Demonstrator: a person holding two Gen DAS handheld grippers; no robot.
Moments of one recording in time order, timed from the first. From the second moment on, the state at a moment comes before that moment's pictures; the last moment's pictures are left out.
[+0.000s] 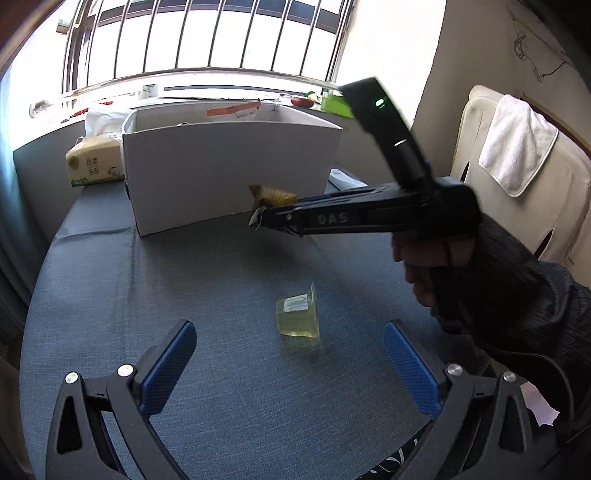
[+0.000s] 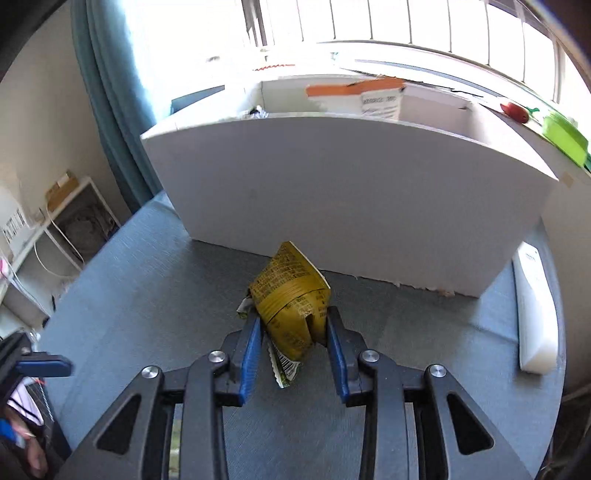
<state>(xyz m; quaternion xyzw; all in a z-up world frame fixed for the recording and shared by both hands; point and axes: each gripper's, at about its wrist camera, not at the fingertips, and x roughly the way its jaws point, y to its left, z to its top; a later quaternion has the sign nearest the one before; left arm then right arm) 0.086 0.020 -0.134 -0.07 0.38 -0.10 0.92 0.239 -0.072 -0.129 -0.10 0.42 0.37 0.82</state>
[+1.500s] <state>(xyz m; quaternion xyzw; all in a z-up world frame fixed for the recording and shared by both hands) 0.287 0.092 -0.004 -0.07 0.26 -0.03 0.96 0.325 -0.122 0.004 0.08 0.32 0.33 0.88</state>
